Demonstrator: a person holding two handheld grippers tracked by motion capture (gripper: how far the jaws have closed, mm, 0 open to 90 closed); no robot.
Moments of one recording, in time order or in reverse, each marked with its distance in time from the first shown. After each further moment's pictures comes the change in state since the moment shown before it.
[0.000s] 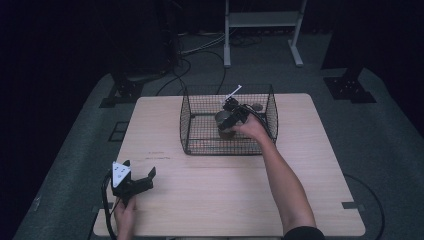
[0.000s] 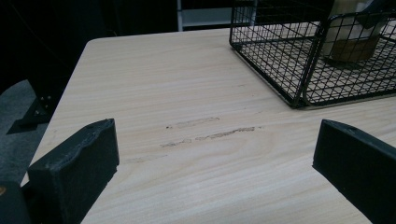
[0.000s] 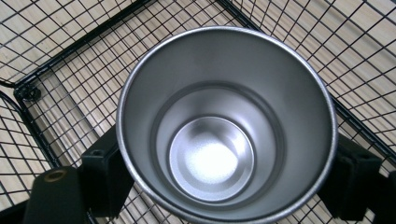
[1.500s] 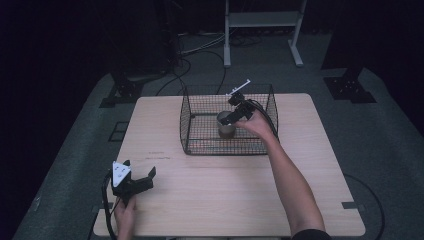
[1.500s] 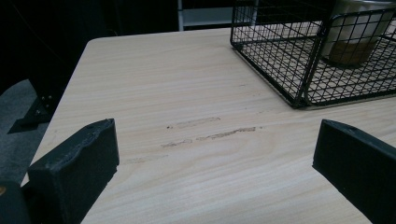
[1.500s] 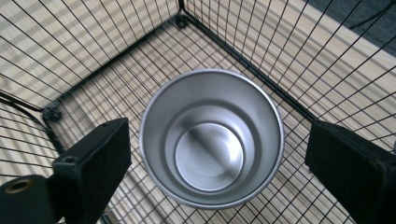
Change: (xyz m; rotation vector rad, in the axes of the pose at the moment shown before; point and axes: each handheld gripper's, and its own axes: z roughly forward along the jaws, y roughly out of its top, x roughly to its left) left arm 0.000 0.000 0.001 0.001 0.003 -0.004; right arm -0.004 0.000 -0.032 -0.102 -0.002 0.047
